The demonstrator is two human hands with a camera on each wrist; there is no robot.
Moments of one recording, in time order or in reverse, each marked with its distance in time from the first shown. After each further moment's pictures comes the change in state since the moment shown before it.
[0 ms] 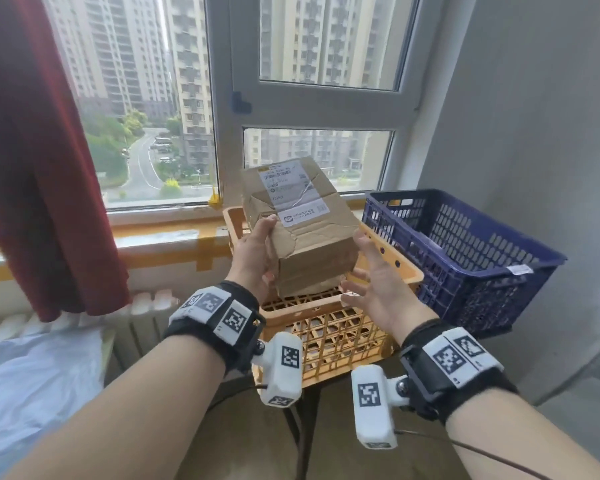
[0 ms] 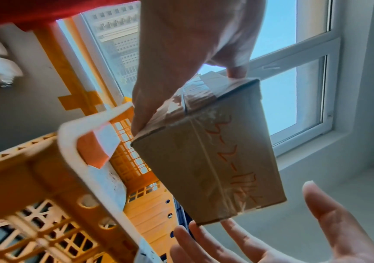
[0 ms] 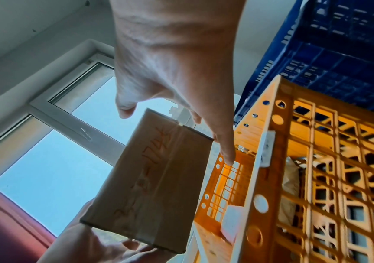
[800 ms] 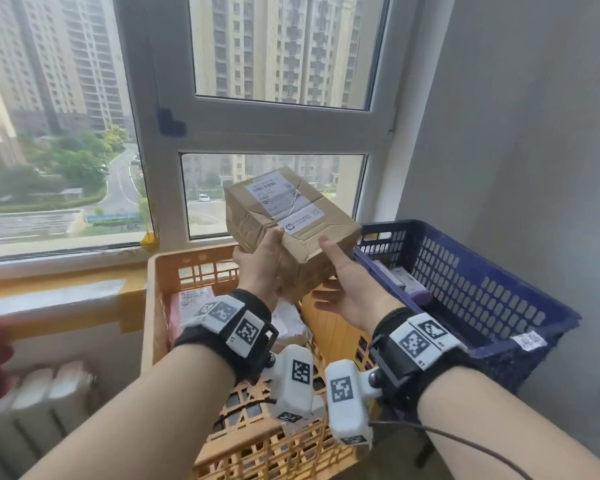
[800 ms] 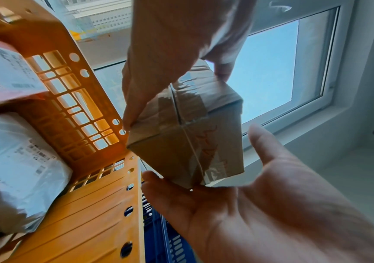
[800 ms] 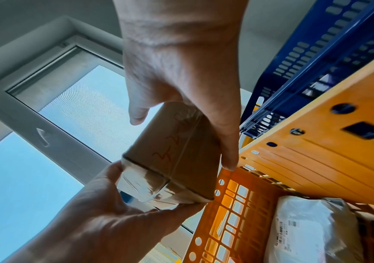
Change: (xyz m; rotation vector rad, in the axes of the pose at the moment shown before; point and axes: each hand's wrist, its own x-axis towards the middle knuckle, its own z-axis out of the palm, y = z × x) left_hand 0.162 -0.029 0.152 -0.007 0.045 -0.015; right_hand 0.194 -0.058 -0.063 0.014 0.035 0.117
